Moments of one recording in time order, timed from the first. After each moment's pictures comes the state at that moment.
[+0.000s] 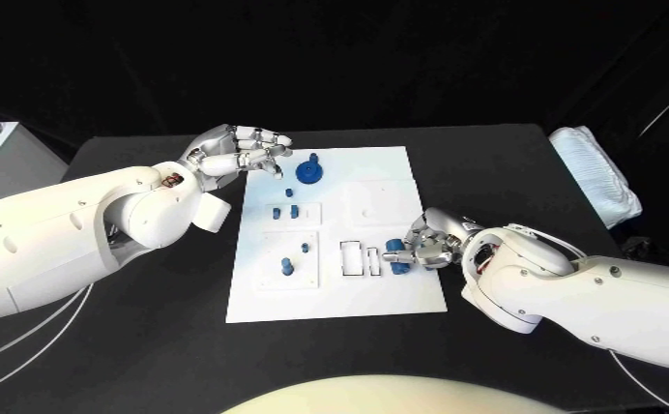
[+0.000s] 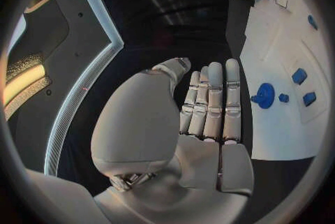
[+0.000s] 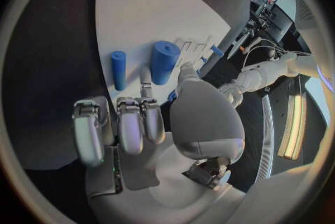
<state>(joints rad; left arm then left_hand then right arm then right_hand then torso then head) 1.17 -0.94 -0.02 1.51 -0.15 -0.04 0.30 1.47 -0.23 0.41 0.20 0.34 0.92 0.18 0.24 0.34 1.05 0.12 0.29 0.14 0.95 0.06 0.99 0.46 0.17 0.85 0.16 0.79 0.58 1.08 -0.94 -0.16 1.81 -1.31 -0.42 -0.56 1.09 -0.11 -0.13 0.30 0.11 0.99 0.10 0.36 0.47 1.47 0.02 1.54 1.31 1.47 -0.05 1.55 1.31 0.01 1.47 0.06 1.56 1.31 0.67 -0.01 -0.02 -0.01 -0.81</state>
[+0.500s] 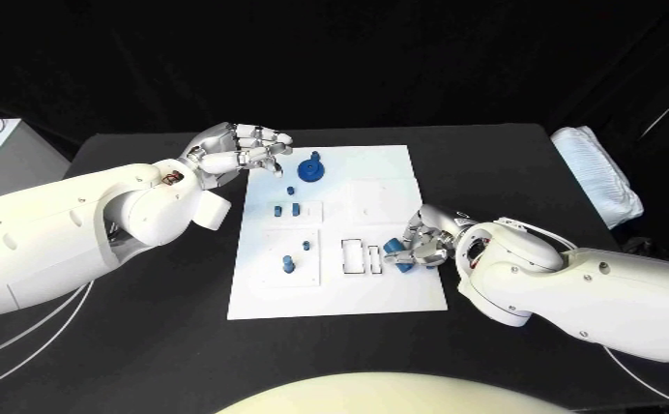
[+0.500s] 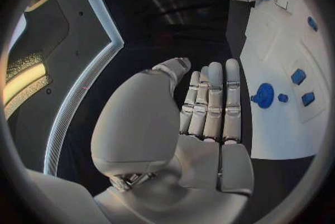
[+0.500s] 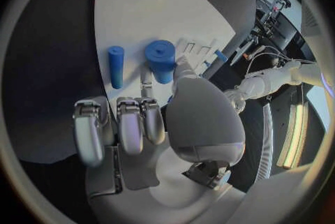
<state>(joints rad) 1.17 -0.95 -0.02 1.52 -0.14 -0.04 0.30 1.47 -0.23 0.41 0.20 0.34 0.92 0.18 0.24 0.34 1.05 0.12 0.29 0.14 0.95 0.06 0.99 0.46 0.17 0.85 0.16 0.79 0.58 1.08 -0.91 -0.16 1.79 -1.37 -0.37 -0.62 1.25 -0.14 -0.05 0.29 0.11 1.00 0.09 0.38 0.47 1.47 0.02 1.55 1.31 1.47 -0.05 1.56 1.31 0.01 1.47 0.05 1.56 1.31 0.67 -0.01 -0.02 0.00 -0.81</state>
